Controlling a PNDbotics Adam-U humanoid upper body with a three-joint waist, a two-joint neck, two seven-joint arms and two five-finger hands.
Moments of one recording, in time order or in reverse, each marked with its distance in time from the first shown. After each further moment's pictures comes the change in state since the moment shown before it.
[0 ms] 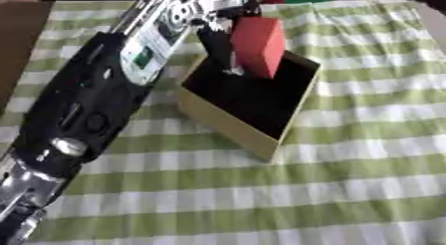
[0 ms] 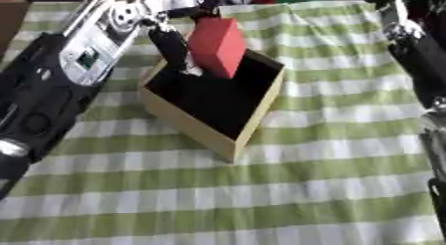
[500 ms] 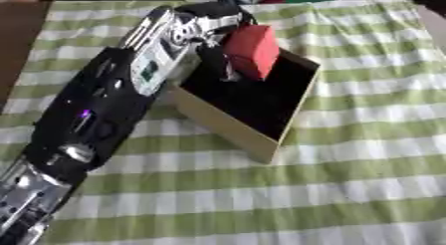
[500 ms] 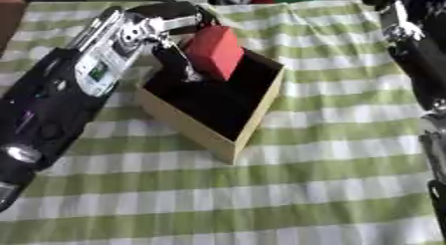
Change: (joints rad) left arm 0.009 -0.019 0.010 0.081 -0.080 -0.134 0.063; right arm 0.000 0.001 0.000 0.000 -0.002 0.001 0.004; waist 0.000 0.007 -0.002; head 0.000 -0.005
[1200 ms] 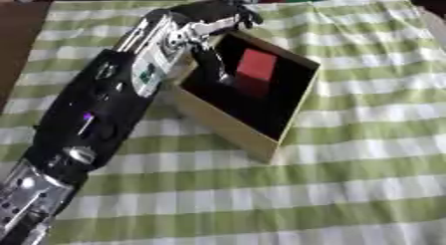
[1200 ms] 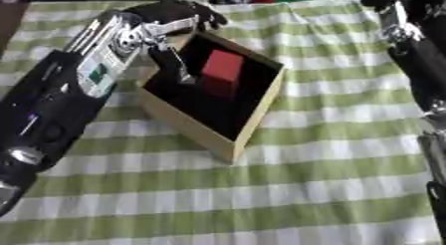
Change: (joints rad) left arm 0.014 -0.004 0.055 -0.041 -0.033 -0.040 0.093; right arm 0.001 0.007 0.000 0.000 0.000 0.000 0.001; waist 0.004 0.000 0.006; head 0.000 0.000
